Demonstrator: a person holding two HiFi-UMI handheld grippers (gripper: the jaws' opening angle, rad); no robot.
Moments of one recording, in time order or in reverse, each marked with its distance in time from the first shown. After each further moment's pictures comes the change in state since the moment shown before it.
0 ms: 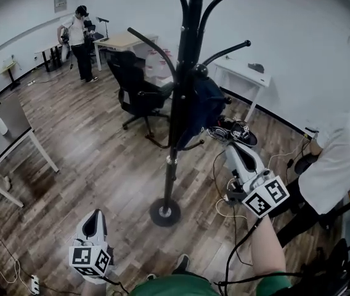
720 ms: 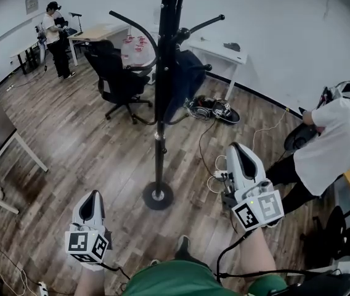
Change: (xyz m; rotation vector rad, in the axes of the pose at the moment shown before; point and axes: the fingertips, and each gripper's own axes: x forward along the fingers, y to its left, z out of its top) left arm -0.015 -0.012 0.016 0.022 -0.050 -0.170; right arm -0.092 0.081 0.024 -0.152 0.005 -0.345
